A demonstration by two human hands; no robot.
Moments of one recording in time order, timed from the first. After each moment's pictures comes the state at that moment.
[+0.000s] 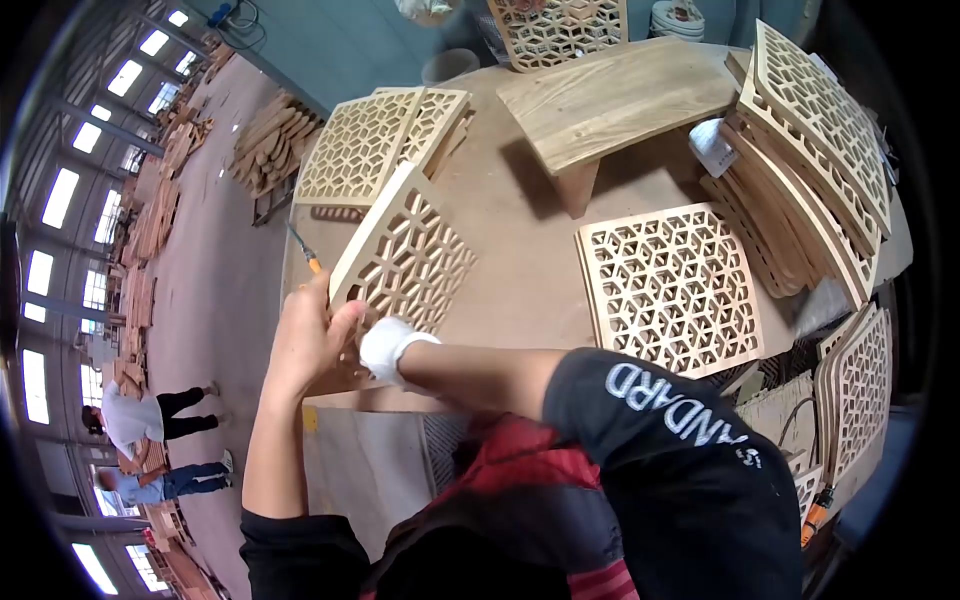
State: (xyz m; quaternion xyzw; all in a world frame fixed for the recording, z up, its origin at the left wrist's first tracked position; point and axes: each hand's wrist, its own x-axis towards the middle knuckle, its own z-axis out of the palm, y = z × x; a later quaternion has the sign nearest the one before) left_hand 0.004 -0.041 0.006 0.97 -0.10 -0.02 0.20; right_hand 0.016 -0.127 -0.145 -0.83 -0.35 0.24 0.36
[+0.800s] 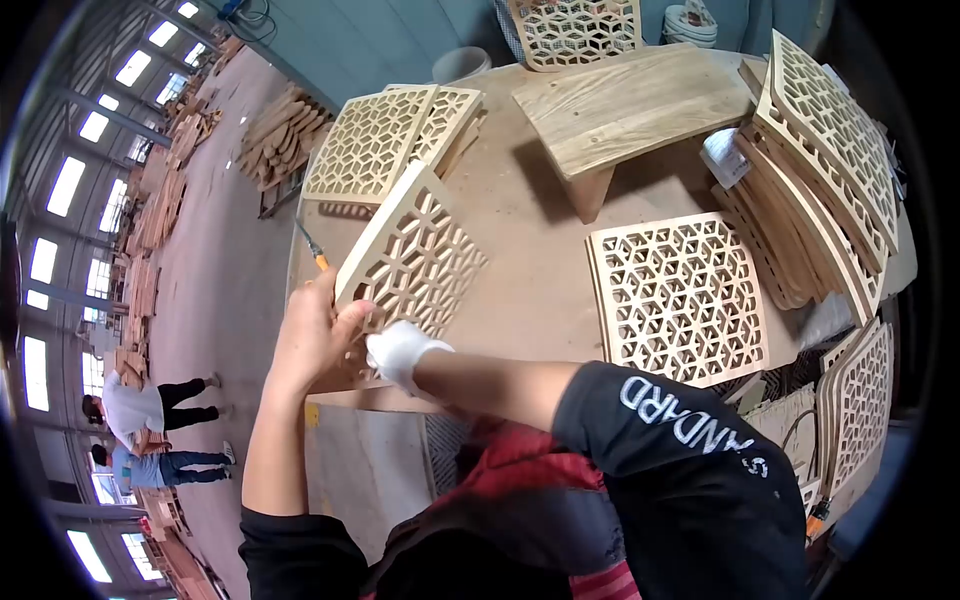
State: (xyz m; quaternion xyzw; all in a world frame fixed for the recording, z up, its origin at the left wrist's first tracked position) left_hand 0.010 -0.035 0.005 0.98 -0.09 -0.03 0.18; right_hand 0.006 -0.141 -0.119 -0.82 -0.31 0.30 0.37
